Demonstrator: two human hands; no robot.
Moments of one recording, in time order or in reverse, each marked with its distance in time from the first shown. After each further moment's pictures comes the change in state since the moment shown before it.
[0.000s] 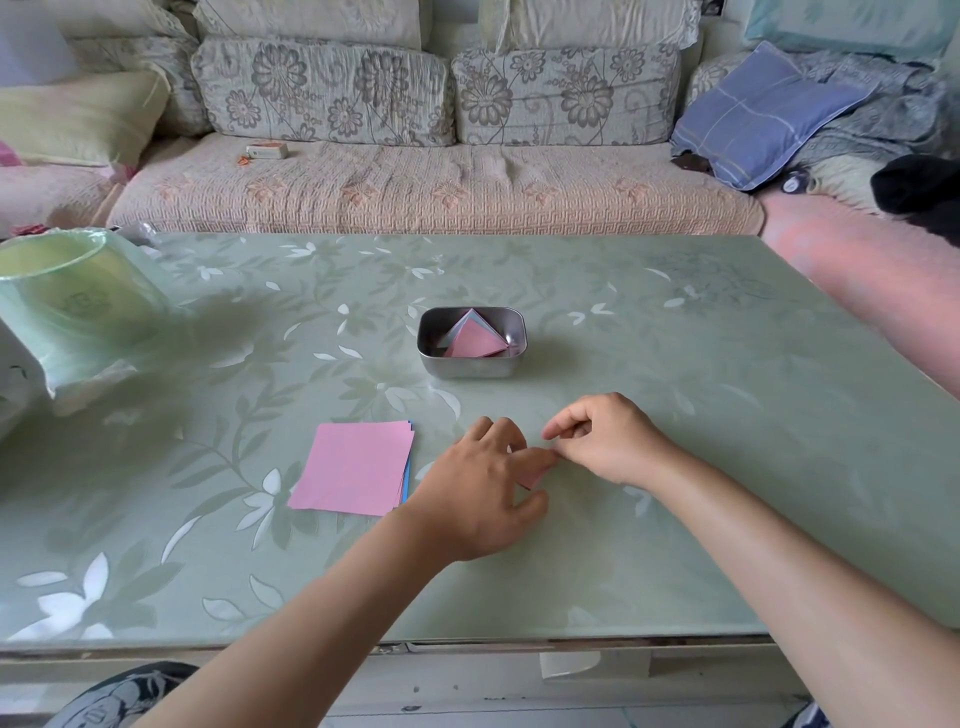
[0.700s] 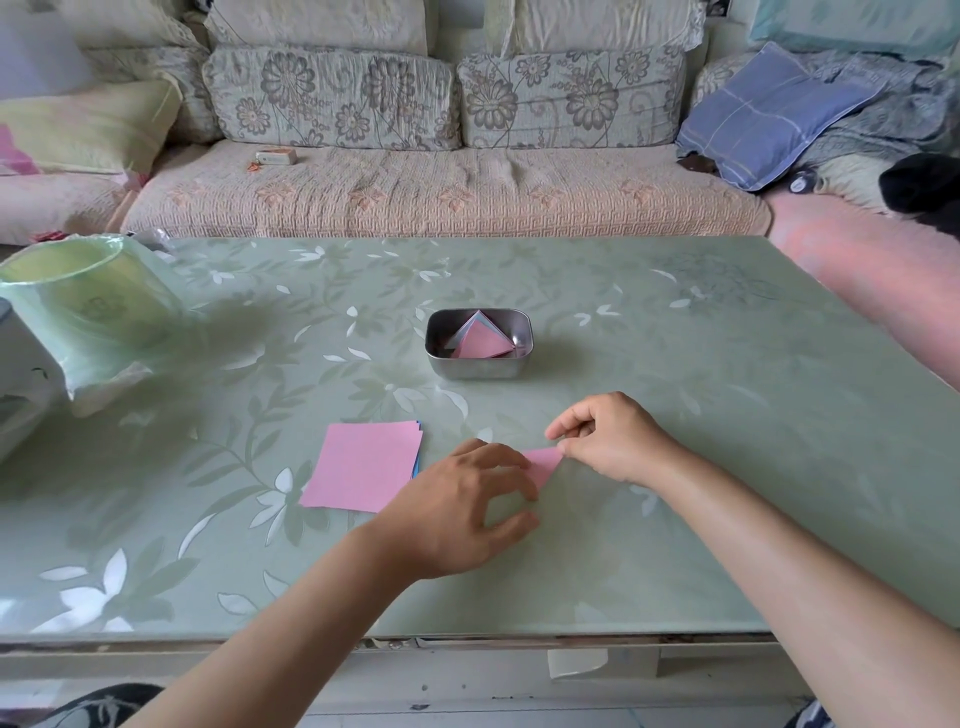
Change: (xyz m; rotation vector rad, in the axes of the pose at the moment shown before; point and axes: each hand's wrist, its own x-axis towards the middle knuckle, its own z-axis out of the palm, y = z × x) left_hand -0.027 -0.017 -0.012 -0.119 -0.013 0.098; right_hand -0.001 -0.002 0.002 0.013 -0.005 0.013
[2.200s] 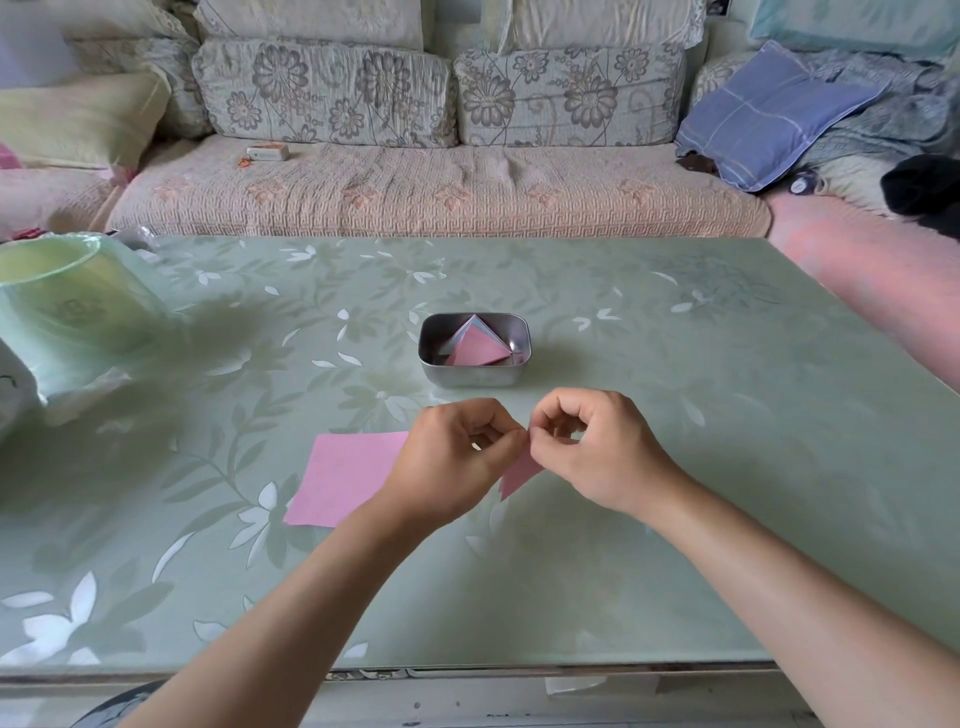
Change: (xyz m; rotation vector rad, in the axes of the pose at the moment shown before) left_hand 0.039 -0.004 -0.013 -0.554 0.323 -0.283; right_hand -0.017 -0.026 0.006 0.190 0.147 -0.408
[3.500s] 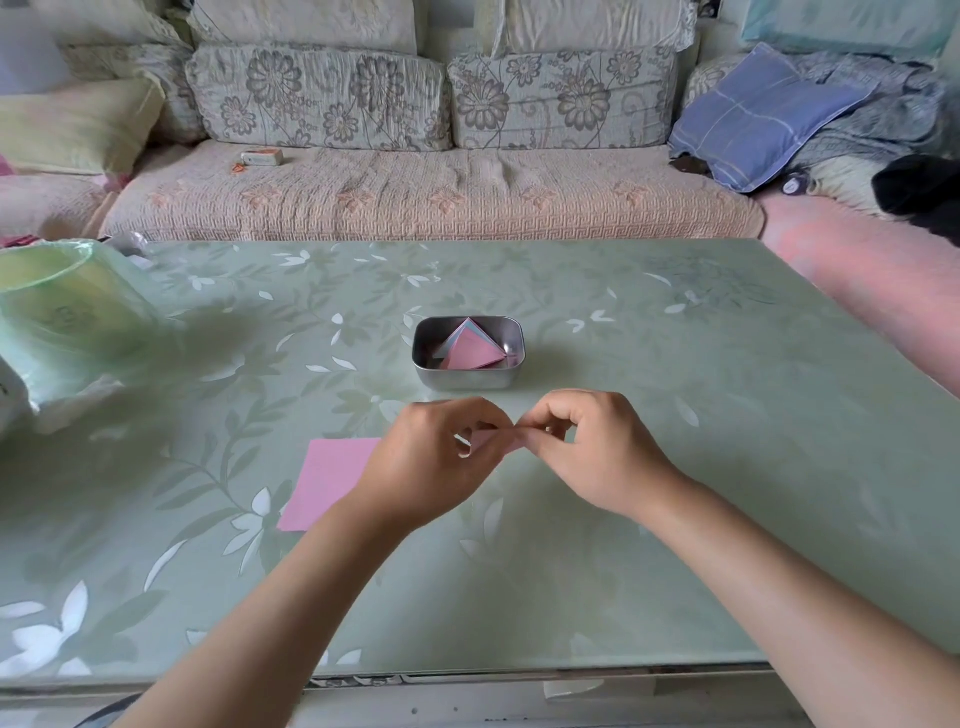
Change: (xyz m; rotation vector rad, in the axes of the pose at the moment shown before) left_hand -0.001 0.006 -0.014 0.207 0.024 0.184; right_hand 0.003 0.004 -0.004 -0.154 -0.021 -0.024
